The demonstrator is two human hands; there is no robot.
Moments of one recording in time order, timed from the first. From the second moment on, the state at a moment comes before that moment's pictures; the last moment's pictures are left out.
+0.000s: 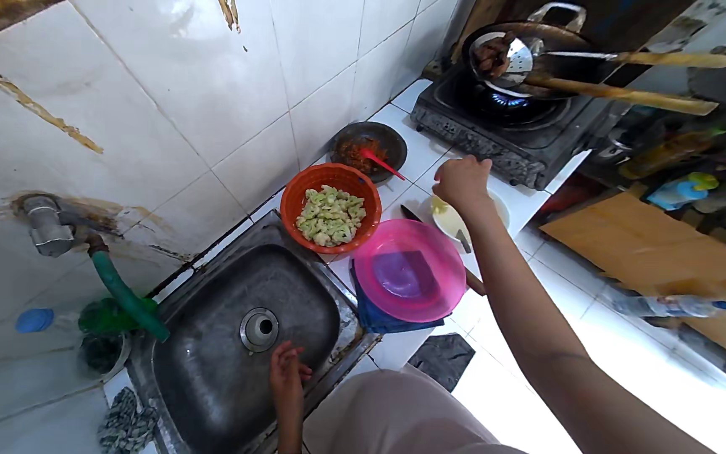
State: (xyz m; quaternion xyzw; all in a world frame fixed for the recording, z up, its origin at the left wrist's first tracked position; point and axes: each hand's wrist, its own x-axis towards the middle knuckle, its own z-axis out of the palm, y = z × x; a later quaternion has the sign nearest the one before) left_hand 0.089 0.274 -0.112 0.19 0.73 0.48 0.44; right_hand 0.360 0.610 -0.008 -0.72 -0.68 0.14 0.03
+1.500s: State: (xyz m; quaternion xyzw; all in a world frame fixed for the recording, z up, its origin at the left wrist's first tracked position) left_hand 0.087 0.279 -0.117 0.18 0.73 0.50 0.43; right_hand 0.255 0.660 -0.037 -0.48 -0.85 0.18 0.10
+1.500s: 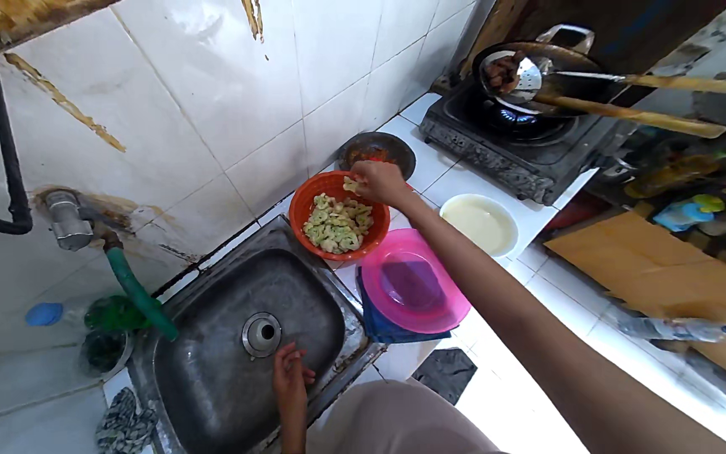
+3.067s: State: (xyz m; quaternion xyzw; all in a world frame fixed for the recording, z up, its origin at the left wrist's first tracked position) left_hand 0.094 0.287 -0.113 0.20 0.72 0.49 0.44; right_hand 0.274 0.670 -0.052 -0.54 -0.81 0.22 0.00
